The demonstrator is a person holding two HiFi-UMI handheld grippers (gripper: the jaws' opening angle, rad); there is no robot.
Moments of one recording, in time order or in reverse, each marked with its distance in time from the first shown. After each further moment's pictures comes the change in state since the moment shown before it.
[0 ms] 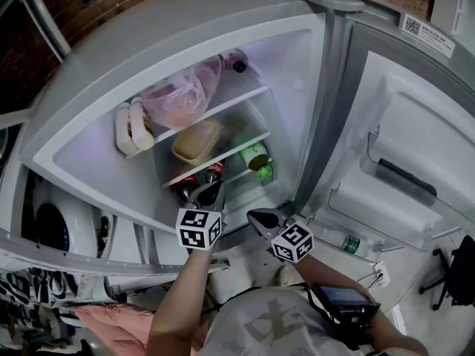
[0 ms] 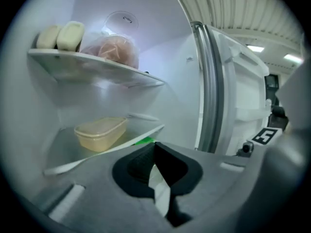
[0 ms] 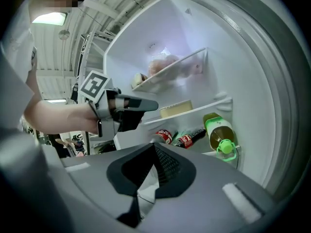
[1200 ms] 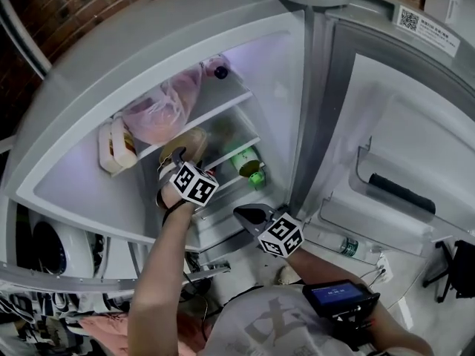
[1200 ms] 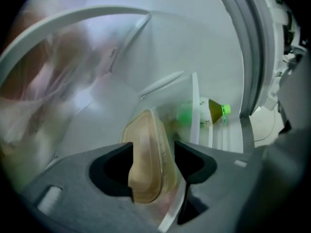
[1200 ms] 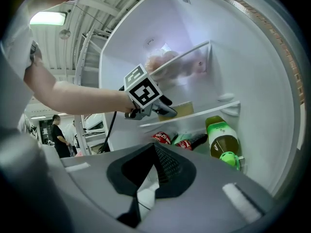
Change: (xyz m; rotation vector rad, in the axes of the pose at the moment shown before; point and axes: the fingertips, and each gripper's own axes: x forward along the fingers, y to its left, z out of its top) left arm 0.098 0.116 0.011 0.735 0.530 0.299; right arm 0.027 -0.023 0.020 -0.027 0.025 0.041
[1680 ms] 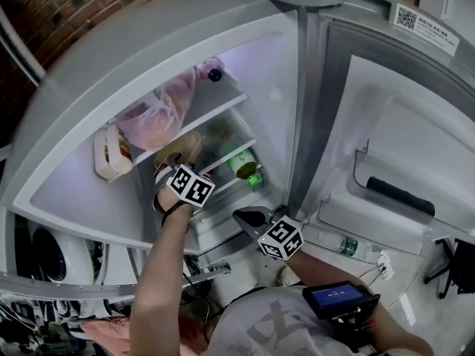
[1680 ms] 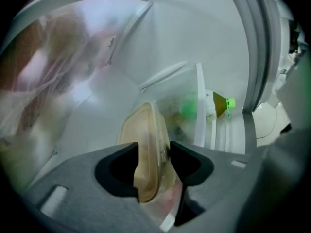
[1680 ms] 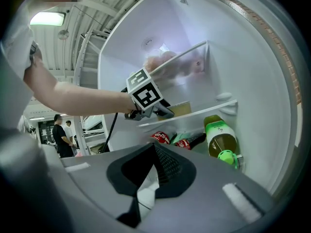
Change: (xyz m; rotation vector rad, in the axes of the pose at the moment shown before) left arm 0.010 0.003 -0.009 -0.007 0.059 -0.002; right arm -0.002 -0.004 -0.001 0.012 -0.002 -0.011
